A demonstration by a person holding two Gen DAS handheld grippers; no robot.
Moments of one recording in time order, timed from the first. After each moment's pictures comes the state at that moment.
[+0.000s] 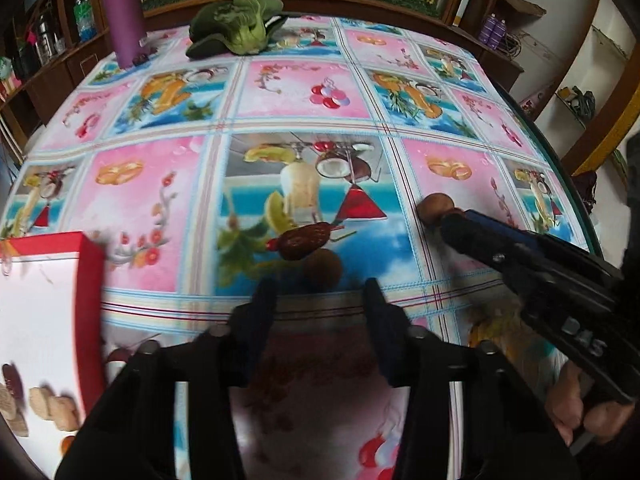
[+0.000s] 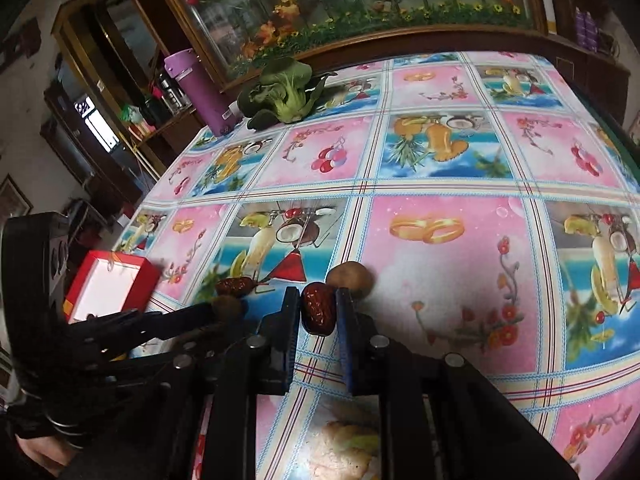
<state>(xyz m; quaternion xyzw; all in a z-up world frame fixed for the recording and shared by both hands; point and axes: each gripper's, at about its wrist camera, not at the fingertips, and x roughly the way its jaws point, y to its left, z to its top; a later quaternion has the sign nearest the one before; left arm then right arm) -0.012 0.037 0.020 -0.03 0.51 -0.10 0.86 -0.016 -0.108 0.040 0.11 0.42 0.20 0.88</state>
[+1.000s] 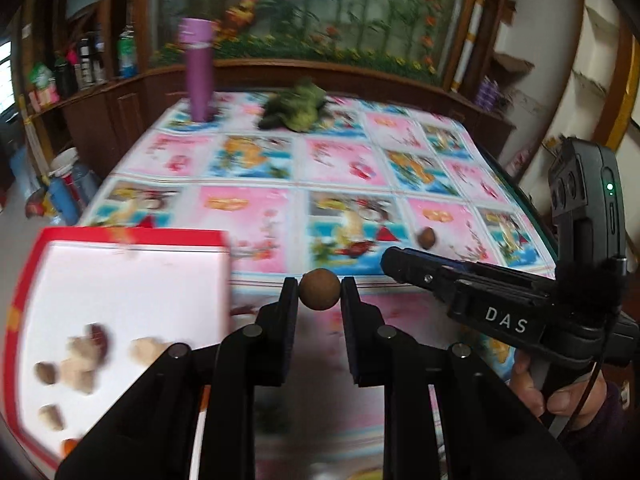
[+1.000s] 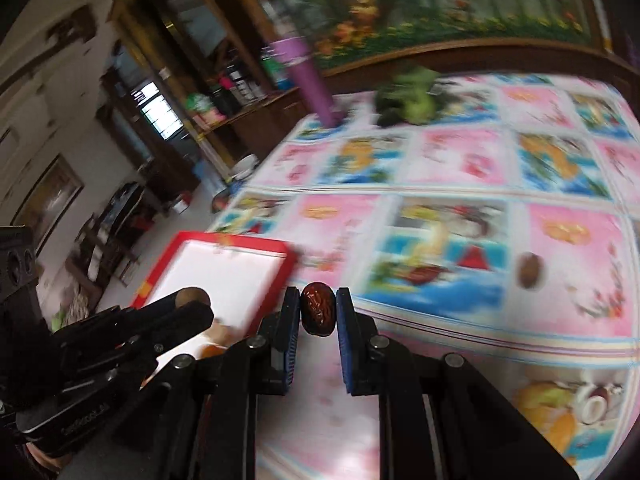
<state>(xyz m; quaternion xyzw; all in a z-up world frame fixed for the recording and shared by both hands) -0.110 0.125 0.097 -0.05 0.39 -0.07 0.92 -0.067 0.006 0.087 0.10 0.39 0.32 0.86</state>
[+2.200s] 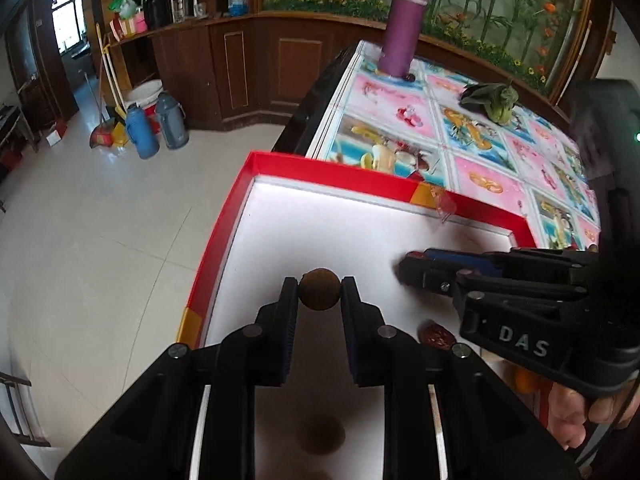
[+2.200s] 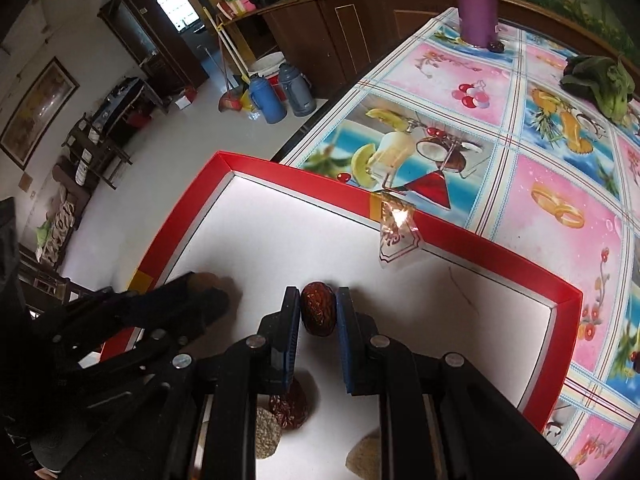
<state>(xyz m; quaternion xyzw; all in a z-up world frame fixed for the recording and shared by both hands) -0.090 0.351 0.038 -0.09 0.47 0.05 0.88 -0.032 0.243 0.040 -0.04 0.51 0.34 0.79</state>
